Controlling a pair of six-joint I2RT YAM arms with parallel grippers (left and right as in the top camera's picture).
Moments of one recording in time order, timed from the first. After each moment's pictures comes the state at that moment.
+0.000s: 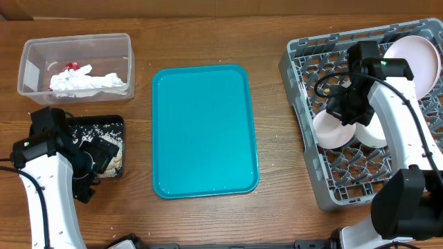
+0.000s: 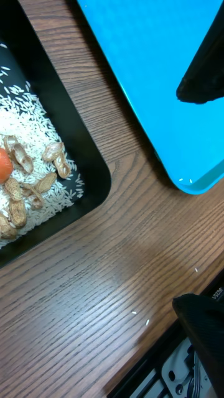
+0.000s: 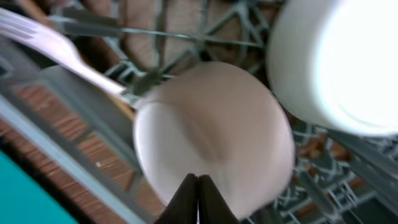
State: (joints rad) left arm 0.42 1.30 1.06 -1.27 0.07 -0.70; right arm -0.03 1.73 1.49 -1.24 0.05 0.46
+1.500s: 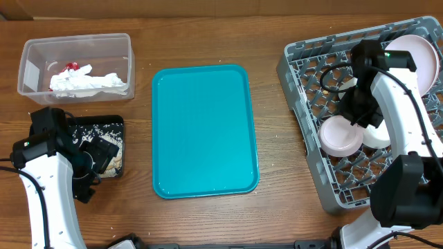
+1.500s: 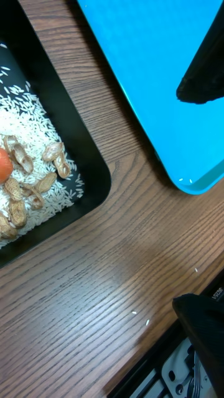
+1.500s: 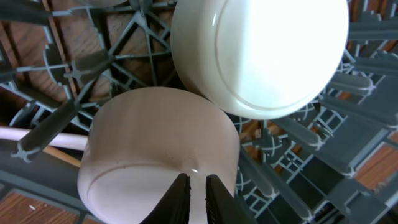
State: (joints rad) left arm 0.42 1.30 1.06 -1.27 0.07 -0.70; right arm -0.06 1.81 1.55 -1.38 0.25 0.61
